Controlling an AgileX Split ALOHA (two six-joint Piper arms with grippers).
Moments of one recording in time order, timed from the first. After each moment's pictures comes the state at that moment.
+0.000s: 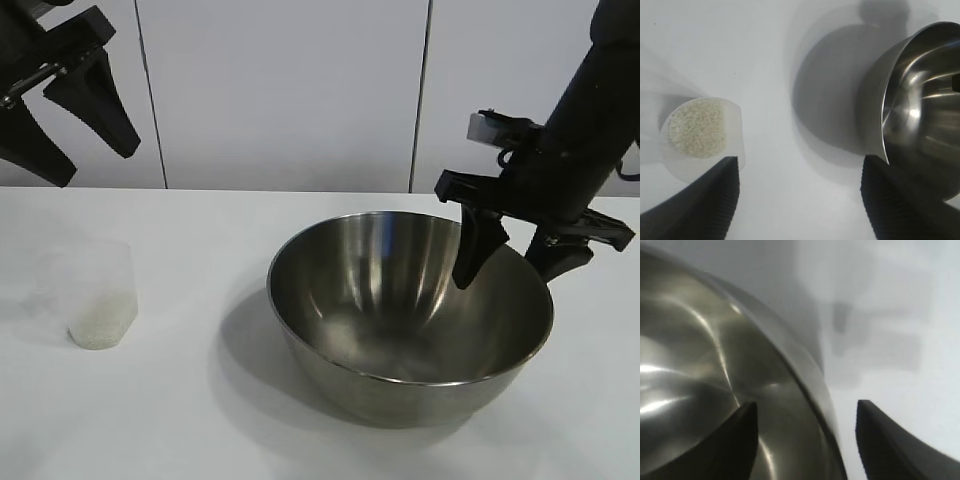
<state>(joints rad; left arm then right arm) -0.14 1.72 -1.30 -0.58 0.97 0.32 0.14 1.94 -1.22 0.43 0.81 -0.19</state>
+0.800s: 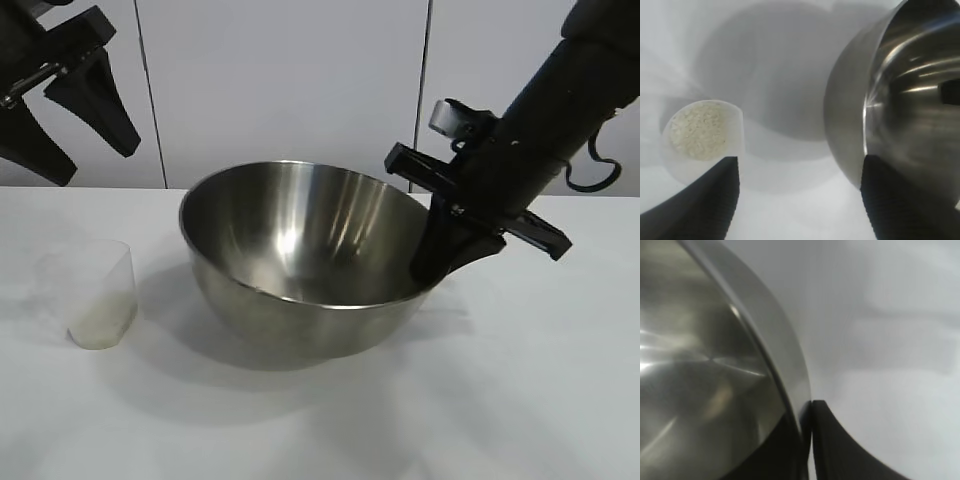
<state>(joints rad) -0.14 1.72 -1.30 -0.58 0.97 0.32 0.35 1.93 -1.24 0.57 0.68 -0.08</state>
